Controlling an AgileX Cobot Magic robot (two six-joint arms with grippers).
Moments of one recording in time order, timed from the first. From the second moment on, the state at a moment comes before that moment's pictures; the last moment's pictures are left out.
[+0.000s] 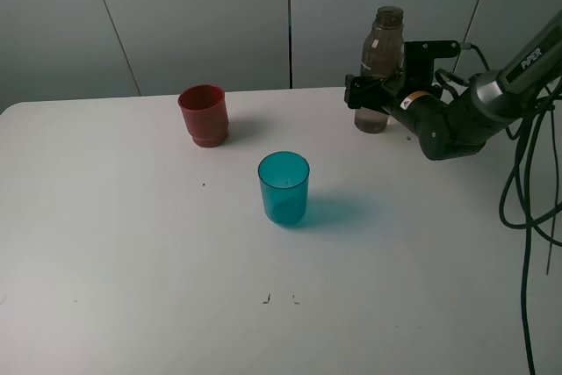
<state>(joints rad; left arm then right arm) 0.03 0.00 -0.51 0.10 1.09 -0.05 0.25 2.28 -1.03 0.04 -0.92 0.09</state>
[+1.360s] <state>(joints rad) 0.03 0.00 -0.51 0.10 1.09 -0.05 0.25 2.27 -1.04 0.04 -0.88 0.09</state>
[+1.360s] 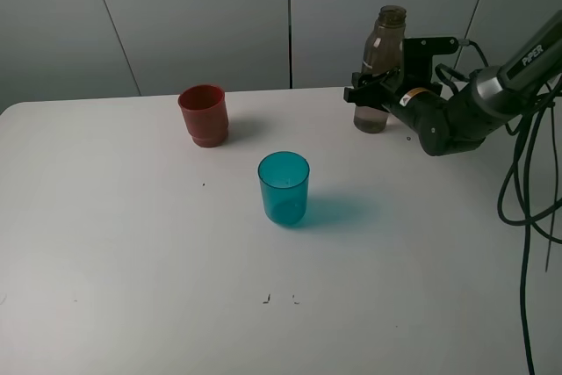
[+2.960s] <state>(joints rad) 0.03 0.00 -0.51 0.10 1.09 -0.05 0.30 1.98 -0.78 -0.34 -0.77 -0.31</state>
